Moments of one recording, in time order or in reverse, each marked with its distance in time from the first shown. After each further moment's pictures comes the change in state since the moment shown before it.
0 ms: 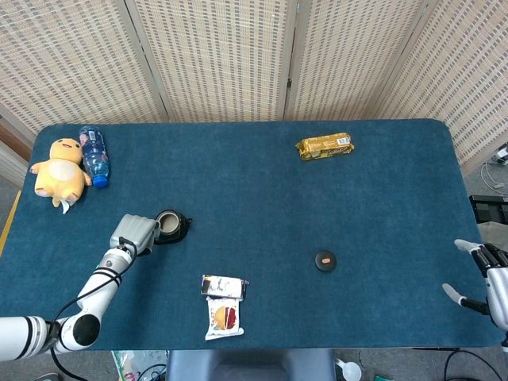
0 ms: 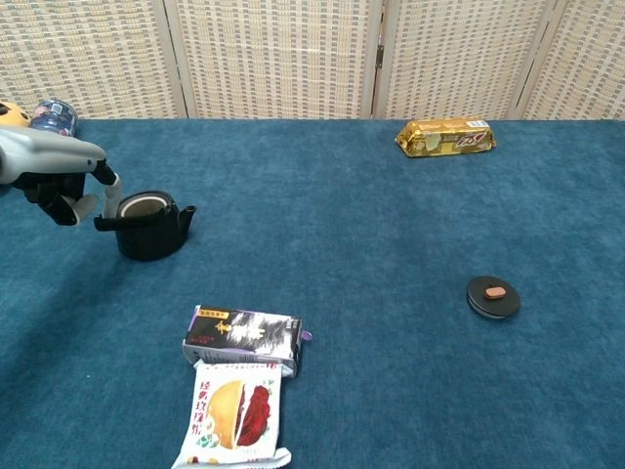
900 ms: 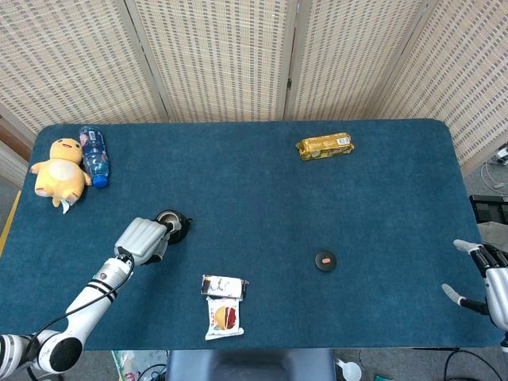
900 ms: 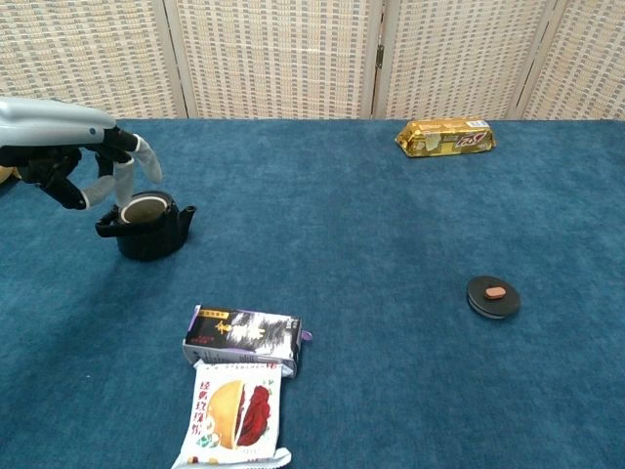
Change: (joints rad) left arm 0.102 0.104 -0.020 -0.146 0.351 0.003 -0.185; right arm 0.001 0.000 -0.001 0.000 -0.001 -0.001 0.001
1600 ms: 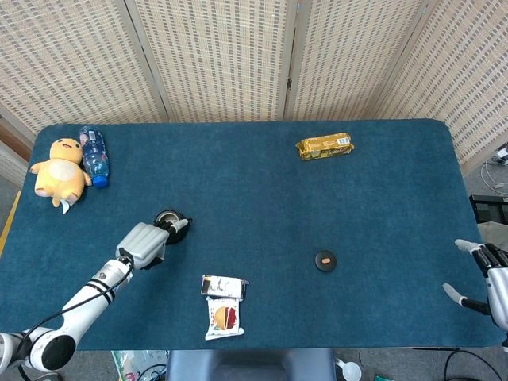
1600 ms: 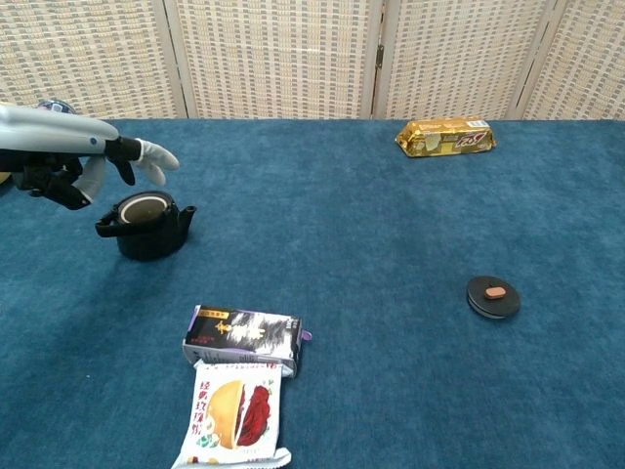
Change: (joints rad) left arm -0.026 0.054 -0.004 -0.025 -0.028 -0.102 -0.036; right arm -0.001 0.003 0.000 0.003 0.000 0.002 0.013
